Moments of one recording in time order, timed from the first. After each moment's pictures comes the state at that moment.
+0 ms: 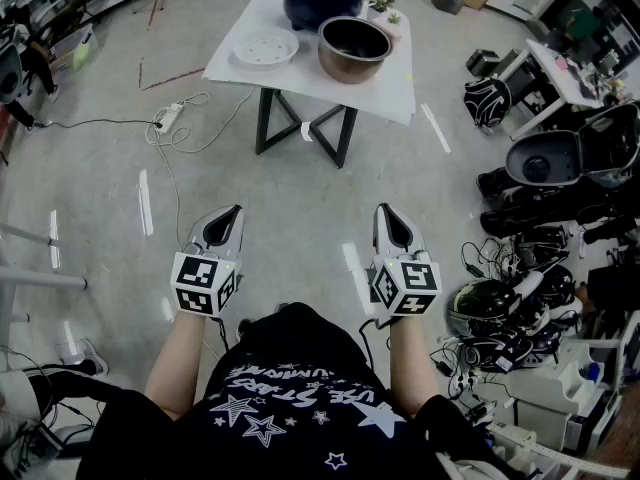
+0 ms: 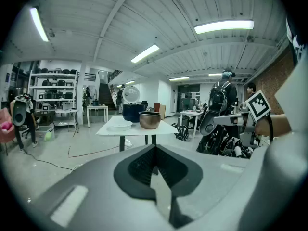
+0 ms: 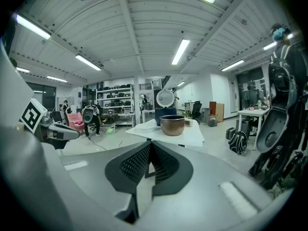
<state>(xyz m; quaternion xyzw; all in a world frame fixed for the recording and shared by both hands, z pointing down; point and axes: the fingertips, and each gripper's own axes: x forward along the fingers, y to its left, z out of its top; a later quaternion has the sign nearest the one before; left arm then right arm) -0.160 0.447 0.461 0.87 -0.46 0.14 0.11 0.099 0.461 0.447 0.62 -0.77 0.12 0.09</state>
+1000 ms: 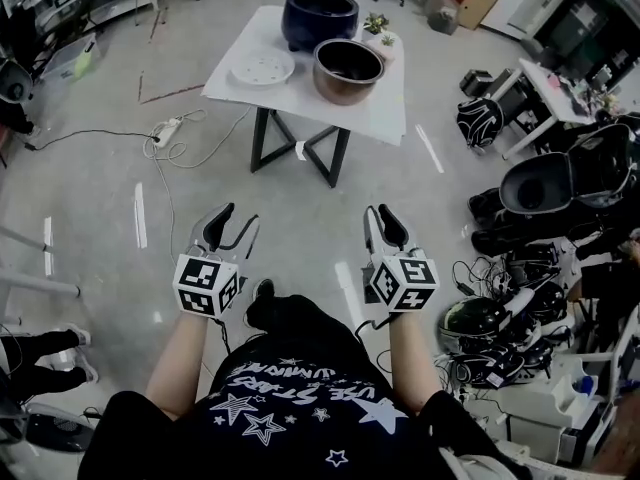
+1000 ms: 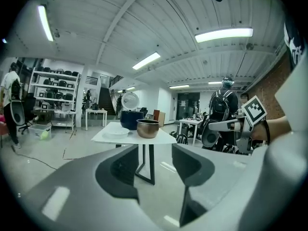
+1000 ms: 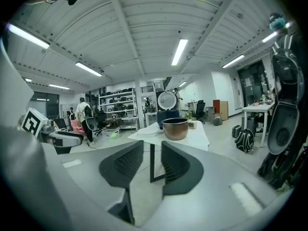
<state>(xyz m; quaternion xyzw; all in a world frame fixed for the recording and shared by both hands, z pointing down) -0.138 0.424 0.435 0.87 -0.47 0.10 0.11 0.107 0.427 0.425 0.60 -0.79 0.13 0.06</state>
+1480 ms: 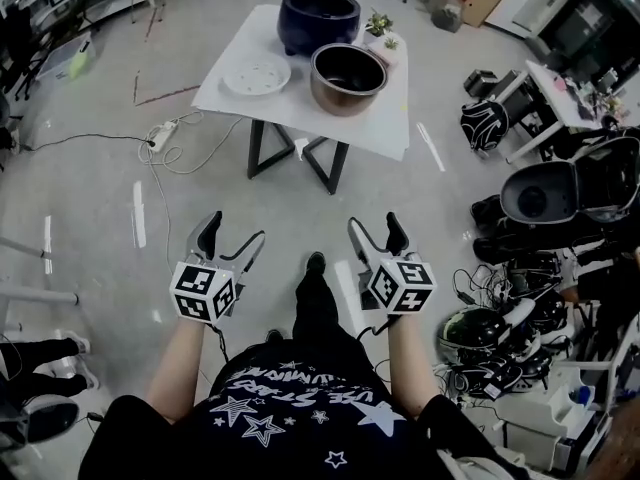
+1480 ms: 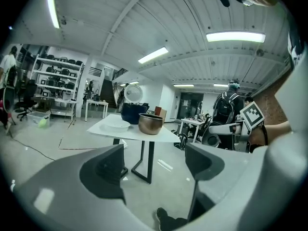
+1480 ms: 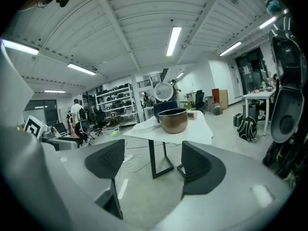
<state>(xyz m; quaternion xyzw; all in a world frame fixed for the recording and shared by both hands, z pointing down) -0.127 0.369 0.472 0.87 -0.46 0.09 0.16 0.123 0.367 0.465 0.59 -0.78 0.19 0.07</state>
